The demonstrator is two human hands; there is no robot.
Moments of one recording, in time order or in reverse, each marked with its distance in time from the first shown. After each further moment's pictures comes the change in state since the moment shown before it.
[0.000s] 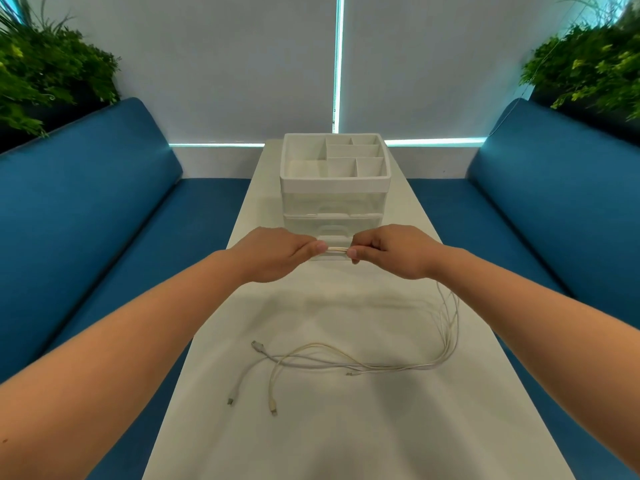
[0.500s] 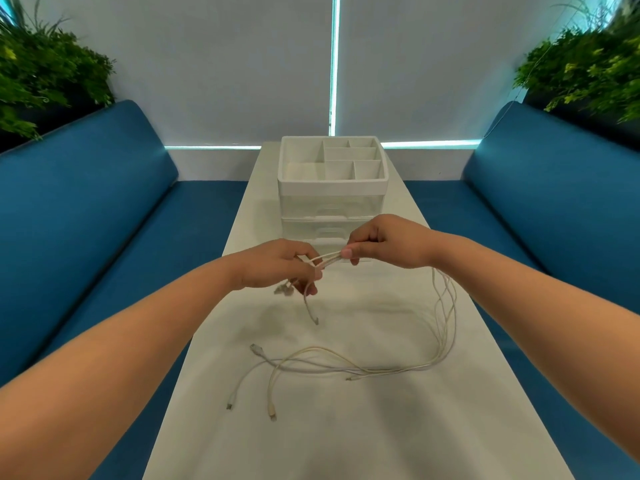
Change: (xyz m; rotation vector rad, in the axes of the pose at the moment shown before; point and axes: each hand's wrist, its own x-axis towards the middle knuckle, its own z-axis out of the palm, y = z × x) left_hand -0.005 -0.006 0.006 -0.731 -0.243 -0.033; right_hand 0.006 -0.012 -0.016 0.209 -0.007 -0.088
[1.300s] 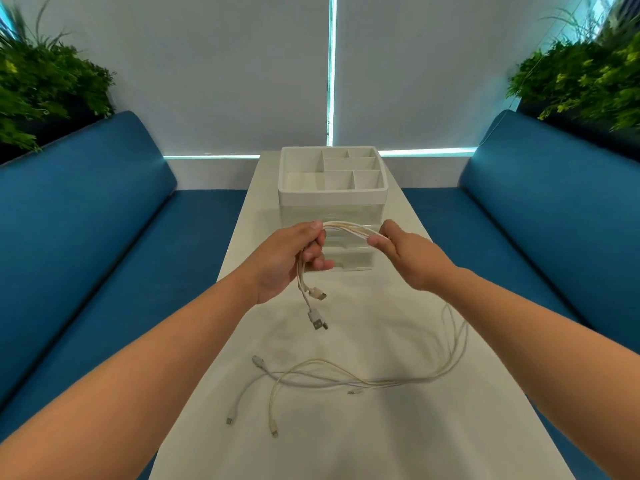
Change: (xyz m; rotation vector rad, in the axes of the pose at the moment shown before) left_hand 0.006 0.023 0.011 -0.804 0.253 0.202; right_hand -0.010 0.041 0.019 -0.182 0.279 0.284
